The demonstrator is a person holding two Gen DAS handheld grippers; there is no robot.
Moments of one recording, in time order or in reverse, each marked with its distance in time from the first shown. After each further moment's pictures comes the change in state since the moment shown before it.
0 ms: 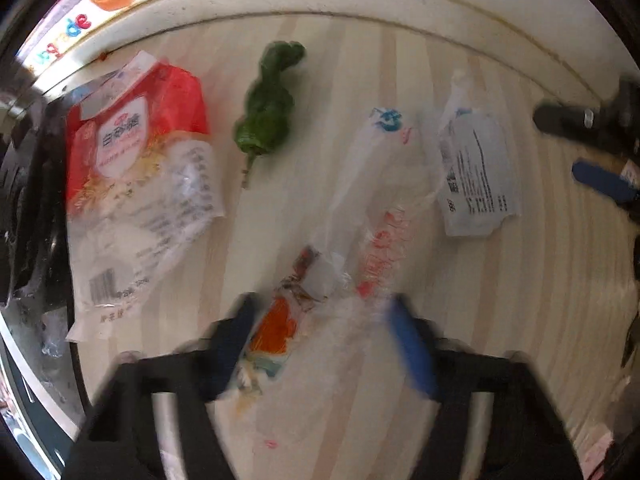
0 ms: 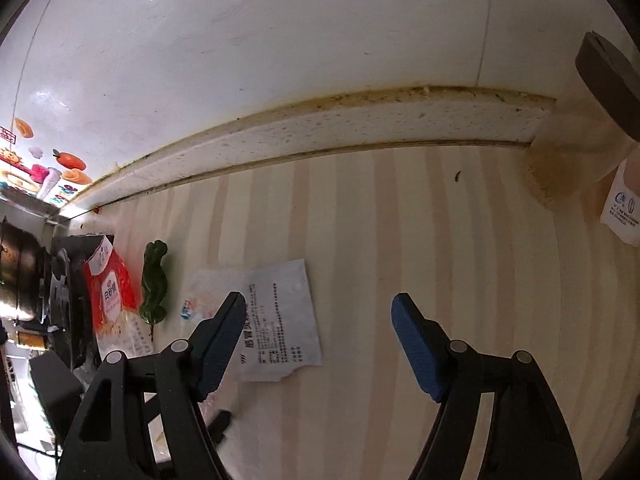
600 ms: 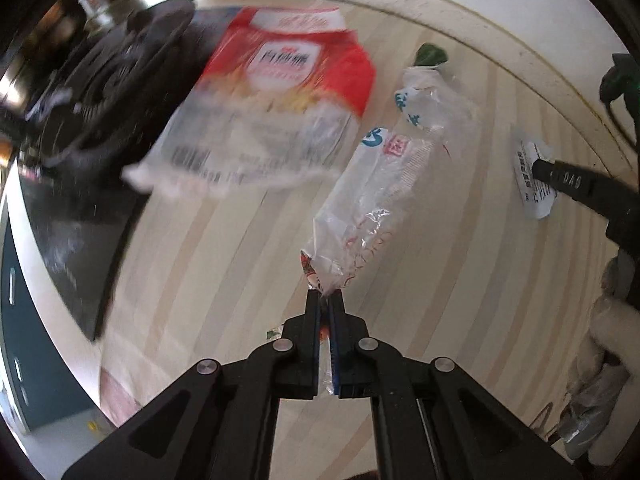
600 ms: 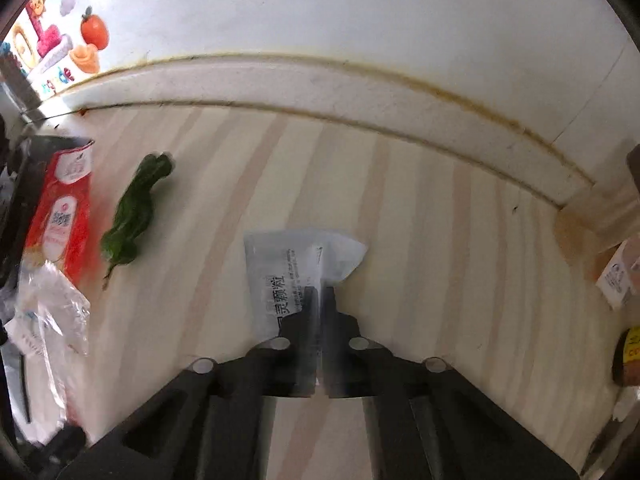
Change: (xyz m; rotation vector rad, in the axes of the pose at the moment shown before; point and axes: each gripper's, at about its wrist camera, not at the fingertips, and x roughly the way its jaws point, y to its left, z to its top) left arm -0.037 0.056 -0.062 -0.294 -0.023 0.055; right arm 0.057 0.082 -0.054 -0.319 -0.047 -0.219
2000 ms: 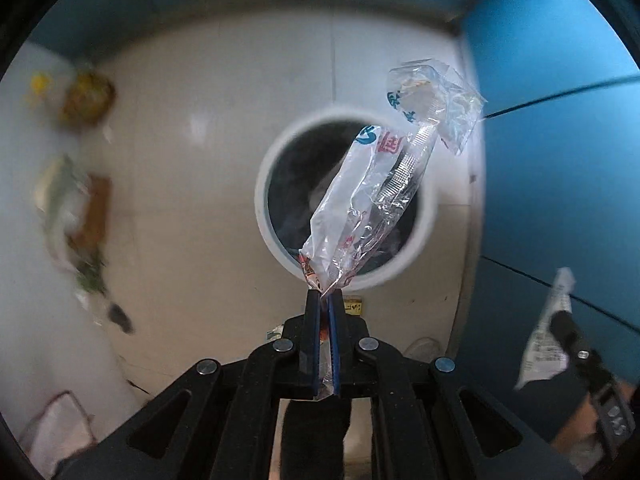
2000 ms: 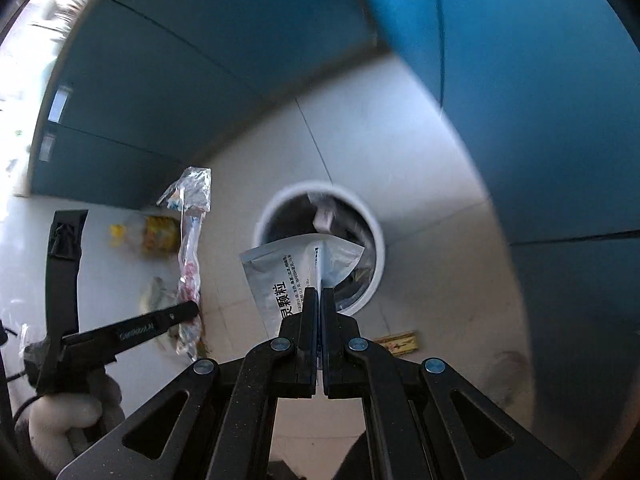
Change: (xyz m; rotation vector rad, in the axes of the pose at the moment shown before) left arm 0.318 0.596 -0.504 -1.124 0.280 -0.116; right arm 0.133 0.566 -0.559 -0.804 0.485 0.545
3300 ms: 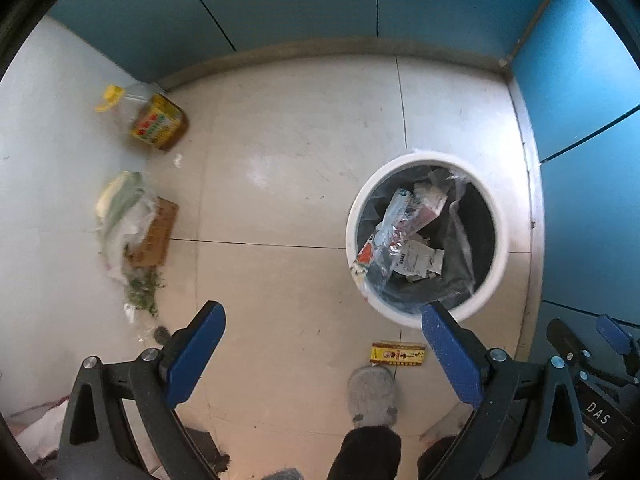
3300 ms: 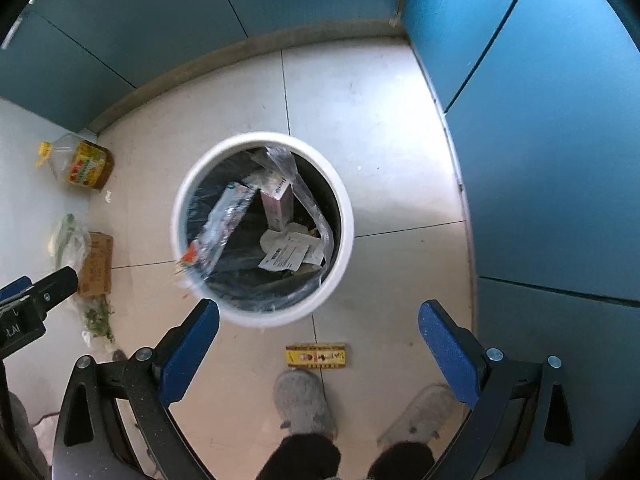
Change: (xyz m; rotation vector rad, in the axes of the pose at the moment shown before) left arm -0.055 0.037 -0.055 -0.048 -0.276 0.225; right arm 0.048 0.029 -0.005 -0.273 0.026 -0.301
